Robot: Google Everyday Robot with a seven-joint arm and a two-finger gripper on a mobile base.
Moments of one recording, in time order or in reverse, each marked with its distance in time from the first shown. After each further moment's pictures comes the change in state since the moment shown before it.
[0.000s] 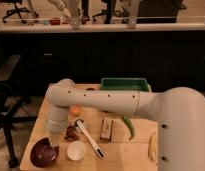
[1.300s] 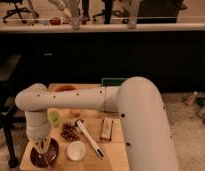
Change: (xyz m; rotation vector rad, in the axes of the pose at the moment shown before) arm 0.013 -0.044 0.034 -0.184 -0.145 -0.043
